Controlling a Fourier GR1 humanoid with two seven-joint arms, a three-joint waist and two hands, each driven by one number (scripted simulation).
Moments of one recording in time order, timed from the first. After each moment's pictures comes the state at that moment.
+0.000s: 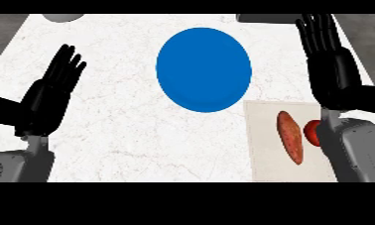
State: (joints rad) left arm -0.16 0.33 -0.01 -1.60 0.39 0.10 0.13; right arm -0.38 -0.31 0.09 -1.59 -0.28 -0.20 -0.09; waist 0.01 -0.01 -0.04
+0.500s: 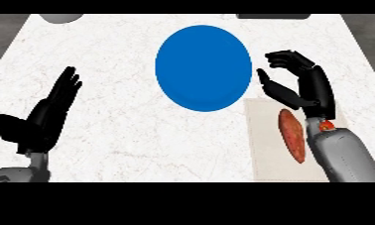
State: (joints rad) left arm -0.05 0.37 -0.05 -1.51 0.24 0.07 0.00; right arm -0.31 -0.33 0.20 -1.46 -0.08 -0.35 0.06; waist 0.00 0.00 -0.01
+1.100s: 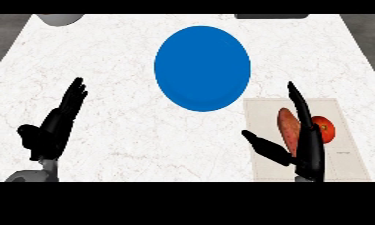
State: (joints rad) left arm -0.03 0.33 -0.06 -1.38 0.16 0.04 -0.12; right arm 0.05 -0.24 0.33 -1.64 0.24 -0.65 -0.04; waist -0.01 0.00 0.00
